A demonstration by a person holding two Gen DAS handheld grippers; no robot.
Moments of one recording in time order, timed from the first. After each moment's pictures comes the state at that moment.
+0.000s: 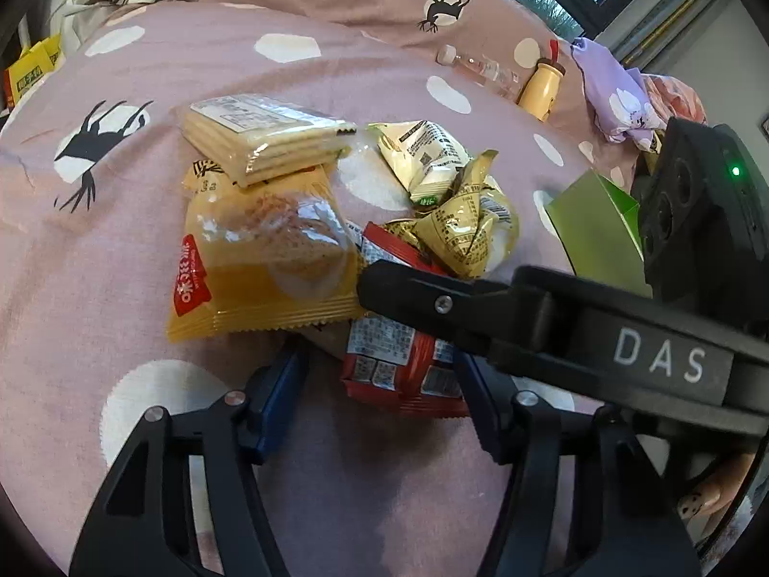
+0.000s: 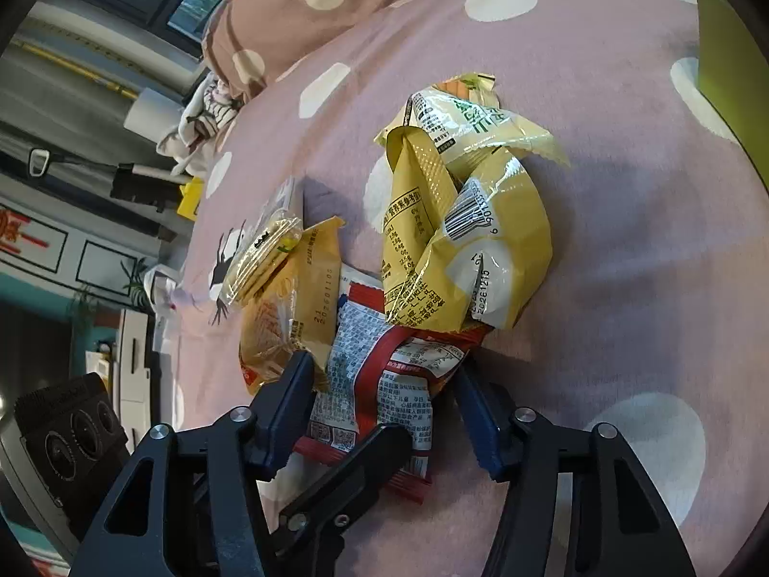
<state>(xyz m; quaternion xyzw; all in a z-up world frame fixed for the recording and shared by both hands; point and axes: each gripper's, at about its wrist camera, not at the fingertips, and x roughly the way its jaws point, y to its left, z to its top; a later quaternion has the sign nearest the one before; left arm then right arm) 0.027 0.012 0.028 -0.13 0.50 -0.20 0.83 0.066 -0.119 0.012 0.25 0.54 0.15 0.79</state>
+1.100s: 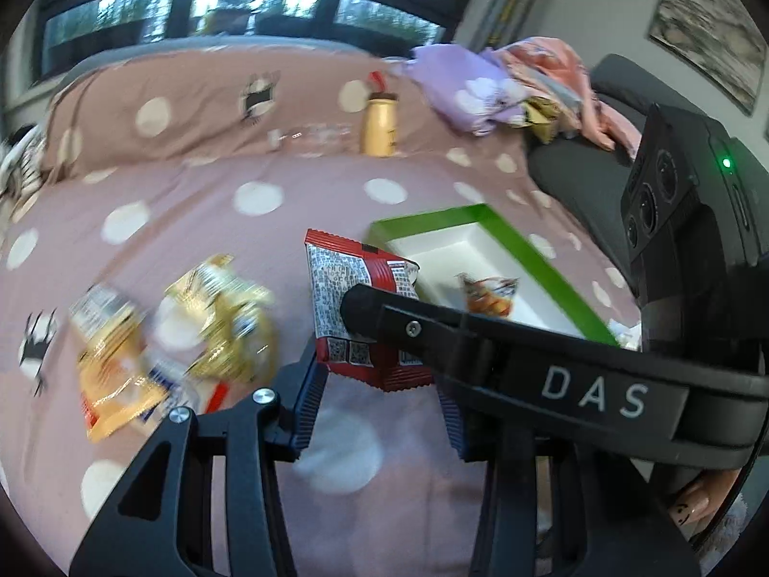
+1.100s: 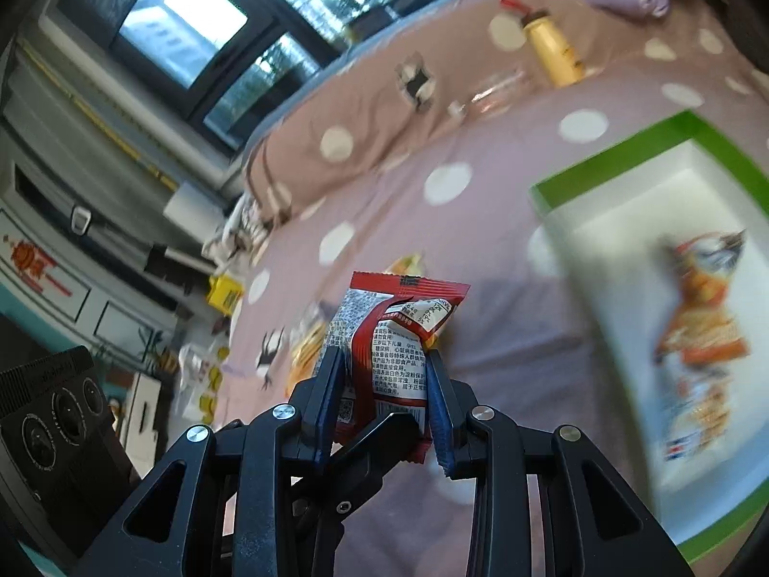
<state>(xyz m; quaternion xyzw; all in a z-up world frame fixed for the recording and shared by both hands) -0.004 -0.113 0.139 -0.02 0.38 -0.33 0.86 -0.003 -0.232 0.132 0.27 0.40 0.10 0.87</state>
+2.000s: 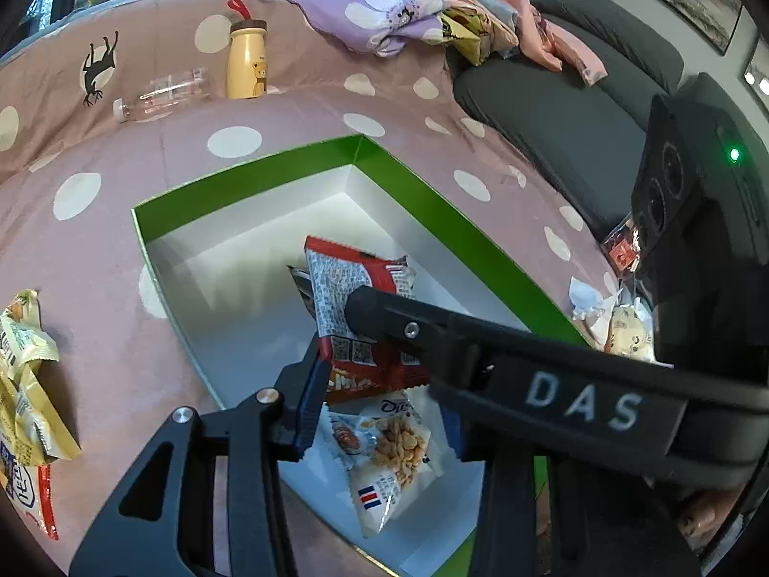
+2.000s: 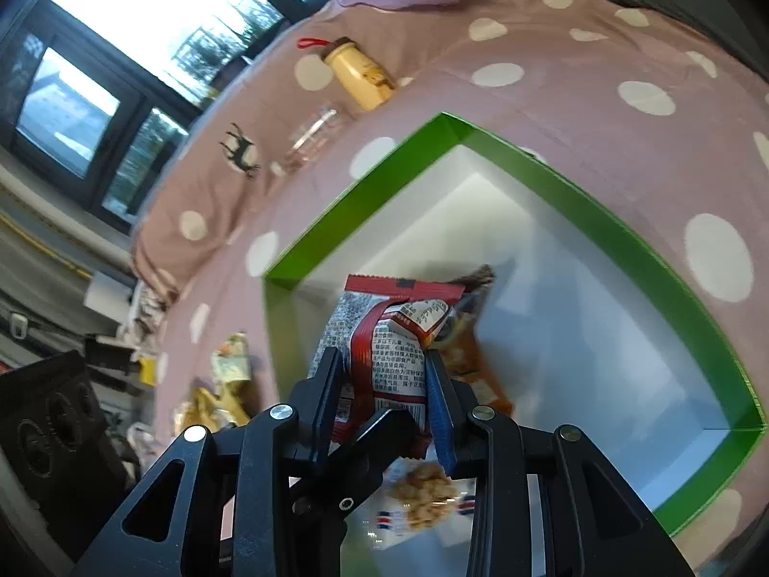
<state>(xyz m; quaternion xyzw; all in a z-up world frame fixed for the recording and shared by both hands) 0.013 -0.266 0.092 0.02 0.44 -0.41 0.79 -0.013 -0.380 0.088 0.32 0.42 -0.05 0.85</state>
